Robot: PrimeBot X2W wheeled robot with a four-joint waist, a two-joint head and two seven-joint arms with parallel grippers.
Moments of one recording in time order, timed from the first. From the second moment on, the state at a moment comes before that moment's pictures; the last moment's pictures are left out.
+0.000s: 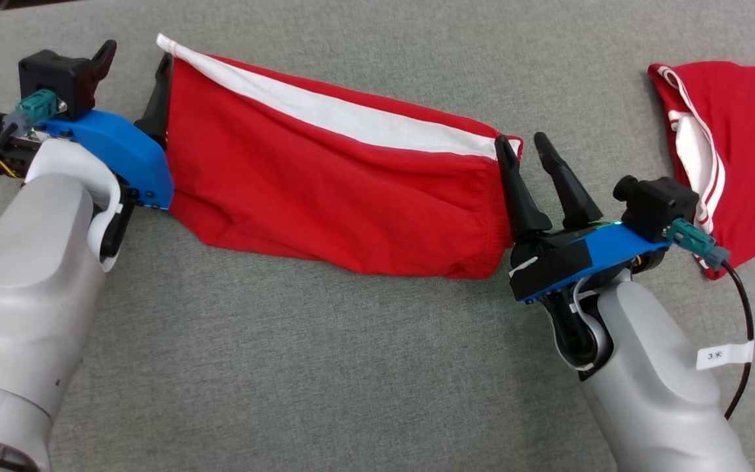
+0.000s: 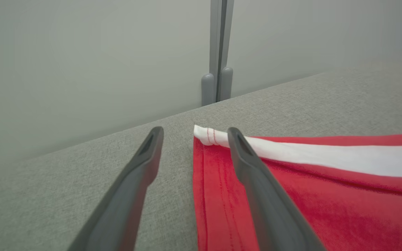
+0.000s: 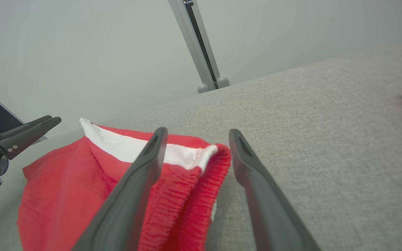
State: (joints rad) left arm -1.03 0.35 -0.67 0.99 -0.58 -0.13 -0.20; right arm -0.61 -0.05 0.28 0.51 0.54 0.13 -0.26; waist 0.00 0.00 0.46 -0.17
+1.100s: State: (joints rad) left arm -0.80 0.19 -0.63 1.23 -0.72 -0.07 -0.27; right arm -0.44 -0.05 0.09 0.50 0.40 0.13 -0.26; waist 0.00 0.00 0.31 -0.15
